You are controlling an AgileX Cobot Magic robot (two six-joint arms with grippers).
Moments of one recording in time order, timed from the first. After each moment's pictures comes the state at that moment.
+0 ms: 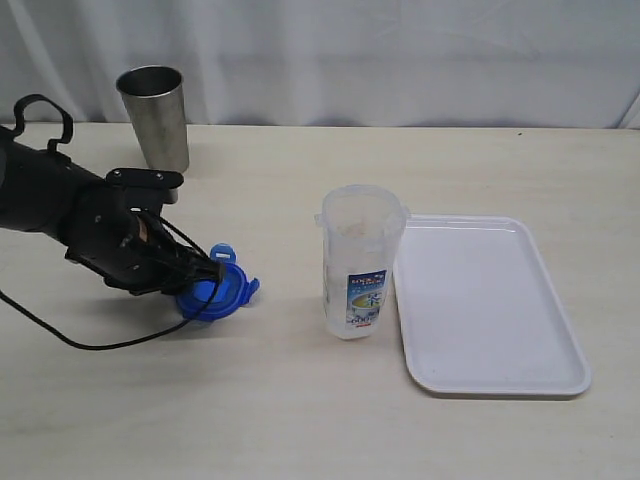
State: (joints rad) left arm -0.41 1.94 -0.95 0.15 0.29 -0.35; right arm 0.10 0.01 0.00 -0.12 0.33 0.04
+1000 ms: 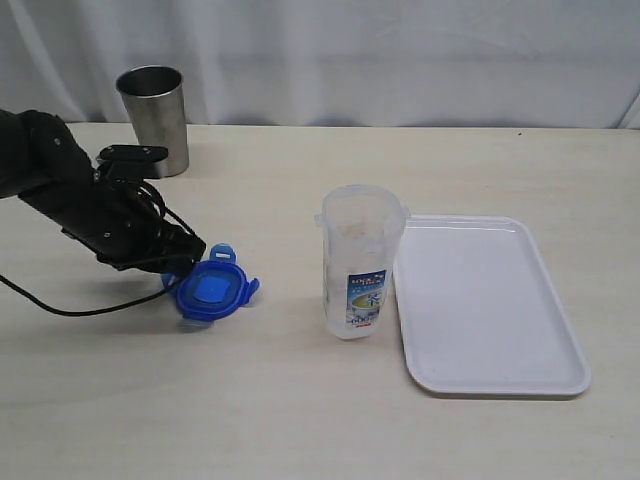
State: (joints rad) left arm -0.26 1.93 -1.05 -0.49 0.47 0.47; right arm 0.10 0.01 0.00 -0.12 0.33 0.04
